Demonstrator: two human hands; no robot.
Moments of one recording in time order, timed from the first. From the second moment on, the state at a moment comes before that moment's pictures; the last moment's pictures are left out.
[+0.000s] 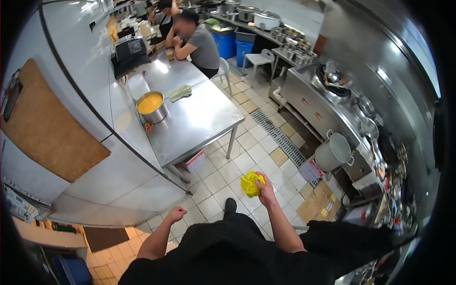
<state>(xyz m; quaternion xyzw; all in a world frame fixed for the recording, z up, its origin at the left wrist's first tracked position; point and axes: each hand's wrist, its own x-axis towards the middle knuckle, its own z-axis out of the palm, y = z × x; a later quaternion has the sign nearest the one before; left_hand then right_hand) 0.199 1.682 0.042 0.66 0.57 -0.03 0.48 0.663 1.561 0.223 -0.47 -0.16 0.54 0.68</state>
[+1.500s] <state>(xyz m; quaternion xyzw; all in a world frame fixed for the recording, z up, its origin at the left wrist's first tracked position) 0.471 1.641 0.100 0.16 0.78 0.11 0.59 0.733 2.327 0.135 -0.57 -0.79 0.11 0.21</state>
